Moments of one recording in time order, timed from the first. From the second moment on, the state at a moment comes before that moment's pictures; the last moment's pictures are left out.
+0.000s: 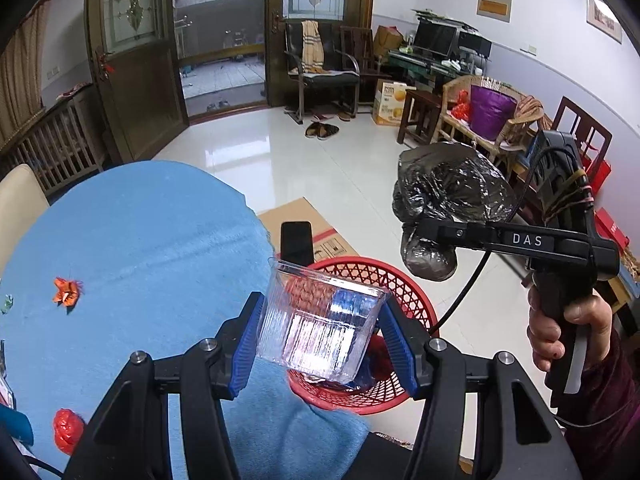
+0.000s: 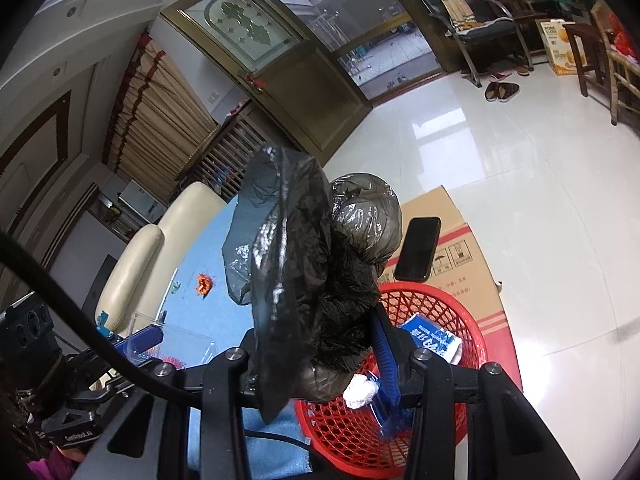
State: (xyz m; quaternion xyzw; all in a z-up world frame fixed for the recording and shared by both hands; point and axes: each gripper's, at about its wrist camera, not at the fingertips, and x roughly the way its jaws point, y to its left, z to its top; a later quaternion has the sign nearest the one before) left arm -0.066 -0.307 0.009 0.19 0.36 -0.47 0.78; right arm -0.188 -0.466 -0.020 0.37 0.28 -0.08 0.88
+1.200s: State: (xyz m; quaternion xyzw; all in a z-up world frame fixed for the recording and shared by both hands) left arm -0.023 -0.117 -0.022 0.15 0.38 -0.26 0.87; right arm -0.141 -0.433 -0.026 0.36 0.33 -0.04 0.87
